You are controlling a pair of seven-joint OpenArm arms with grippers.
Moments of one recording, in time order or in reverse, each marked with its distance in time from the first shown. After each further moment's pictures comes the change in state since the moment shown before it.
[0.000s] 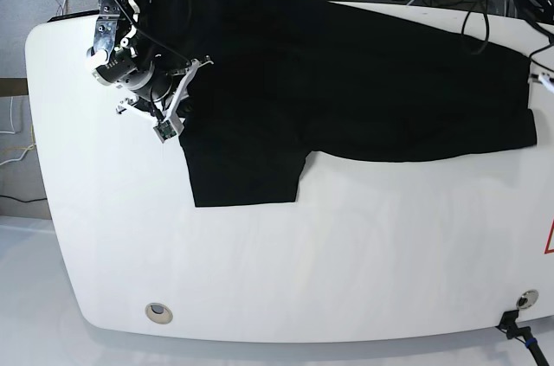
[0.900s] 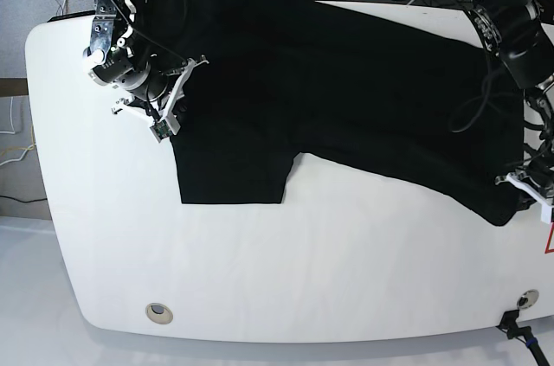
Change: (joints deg) left arm -36.0 0.0 15.6 -48.6 11.0 3.1 -21.9; right arm -0.1 1.0 0.0 0.0 0.0 0.0 0.0
